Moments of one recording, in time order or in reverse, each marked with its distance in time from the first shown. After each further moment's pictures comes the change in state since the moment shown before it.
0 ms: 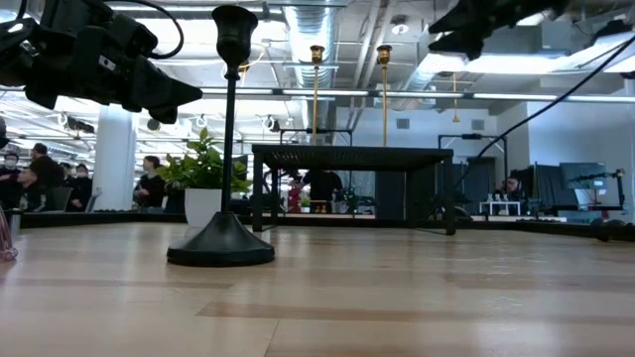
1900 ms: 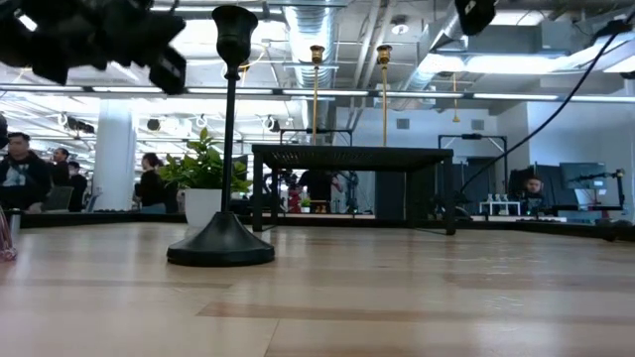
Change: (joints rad) left arm -0.189 -0.002 0.102 0.028 0.119 -0.262; right arm 1.190 -0.092 -0.432 0.481 0.815 0.190
